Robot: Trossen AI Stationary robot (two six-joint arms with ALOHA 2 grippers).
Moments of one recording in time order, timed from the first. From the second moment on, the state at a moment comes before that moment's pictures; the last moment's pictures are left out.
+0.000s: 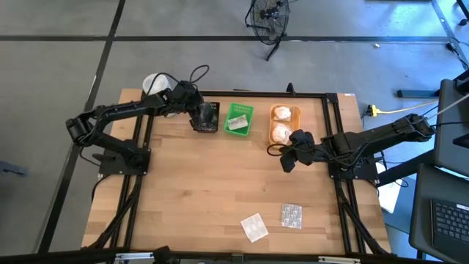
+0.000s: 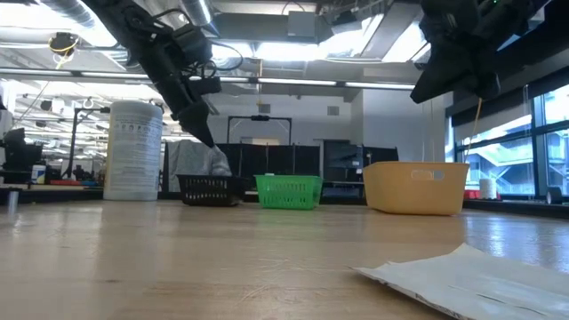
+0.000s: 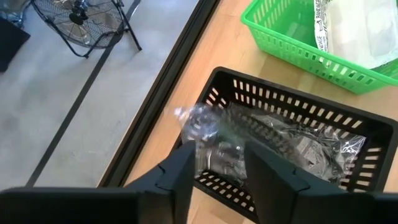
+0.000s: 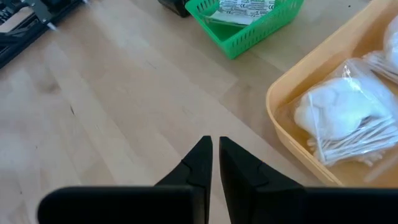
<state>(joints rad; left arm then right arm) 0.66 1.34 0.82 -0.30 -0.11 0.31 0.27 1.06 0.76 -0.58 0.48 0.93</state>
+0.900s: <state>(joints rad) 0.46 1.34 0.90 -0.46 -0.15 0.30 0.36 1.22 0.76 -0.58 0.40 1.01</state>
